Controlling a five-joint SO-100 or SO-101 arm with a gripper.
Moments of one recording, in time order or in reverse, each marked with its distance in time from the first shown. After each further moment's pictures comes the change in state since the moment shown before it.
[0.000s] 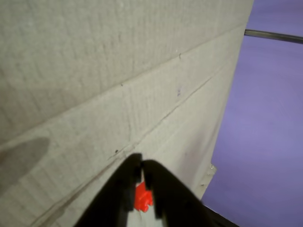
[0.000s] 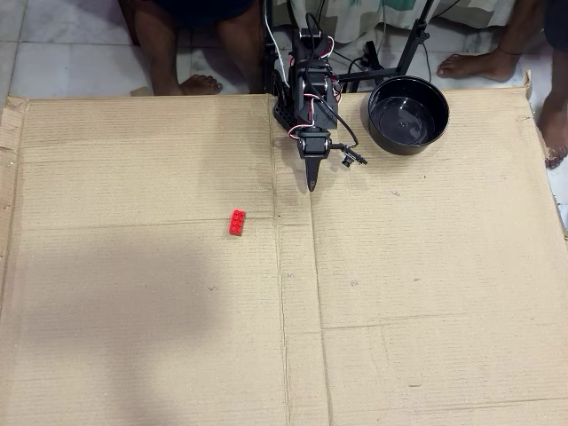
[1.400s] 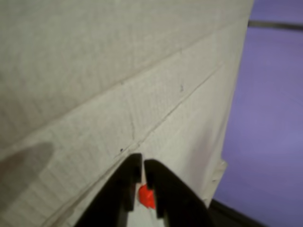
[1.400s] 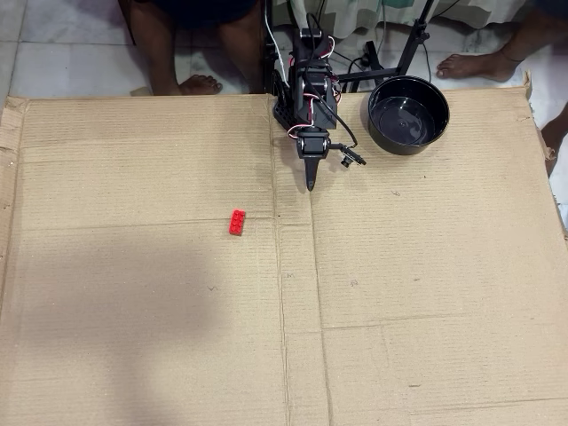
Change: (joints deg) arm 0.6 0.0 -1.4 0.5 5.7
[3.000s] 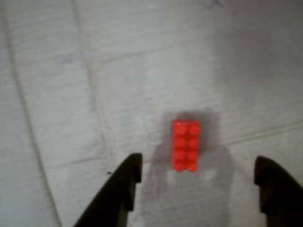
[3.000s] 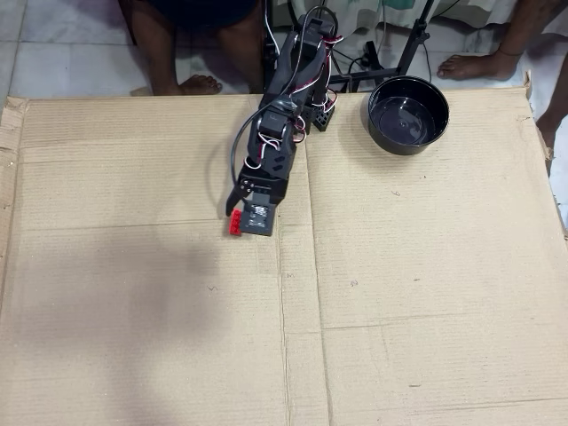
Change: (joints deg) arm 22.9 -95.2 -71.4 0.1 70.6
